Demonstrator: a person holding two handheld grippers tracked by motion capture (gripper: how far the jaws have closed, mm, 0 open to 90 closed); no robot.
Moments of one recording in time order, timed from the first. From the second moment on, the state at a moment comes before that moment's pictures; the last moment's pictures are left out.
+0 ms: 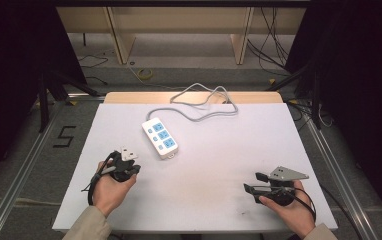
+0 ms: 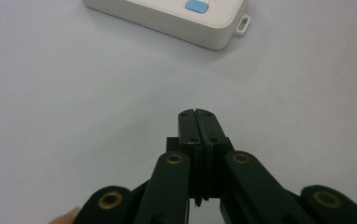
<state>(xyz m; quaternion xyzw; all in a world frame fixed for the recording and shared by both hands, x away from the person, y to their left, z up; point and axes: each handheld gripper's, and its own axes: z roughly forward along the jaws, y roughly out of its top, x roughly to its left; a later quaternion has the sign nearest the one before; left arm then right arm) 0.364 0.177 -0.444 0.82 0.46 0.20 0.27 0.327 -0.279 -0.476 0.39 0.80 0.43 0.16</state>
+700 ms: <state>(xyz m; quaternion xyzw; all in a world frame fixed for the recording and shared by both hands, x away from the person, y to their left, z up) 0.379 0.169 -0.441 0.82 0.46 0.20 0.27 0.327 -0.279 -0.476 0.39 0.80 0.43 0.16</state>
